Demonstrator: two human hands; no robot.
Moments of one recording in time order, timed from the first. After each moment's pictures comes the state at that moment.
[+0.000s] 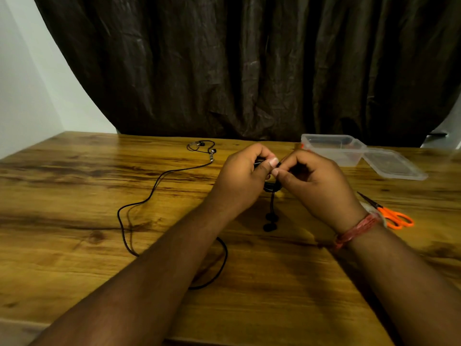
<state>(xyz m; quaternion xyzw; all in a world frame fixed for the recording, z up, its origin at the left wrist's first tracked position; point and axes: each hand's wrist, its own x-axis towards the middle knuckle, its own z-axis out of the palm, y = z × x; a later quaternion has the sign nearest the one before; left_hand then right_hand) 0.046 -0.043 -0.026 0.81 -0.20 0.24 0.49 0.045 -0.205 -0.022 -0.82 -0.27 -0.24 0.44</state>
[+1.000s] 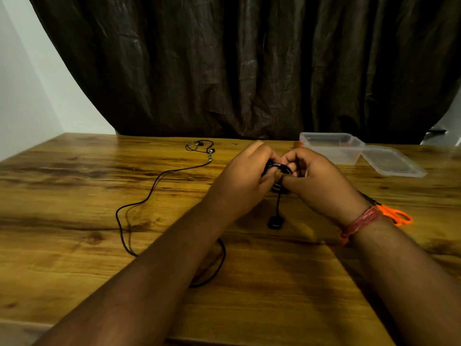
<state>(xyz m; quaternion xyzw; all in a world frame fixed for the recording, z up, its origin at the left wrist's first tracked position) 0.046 -0.044 -0.027 0.85 -0.30 0.33 0.30 0.048 -0.206 -0.016 -0.84 -0.19 -0.11 0.50</state>
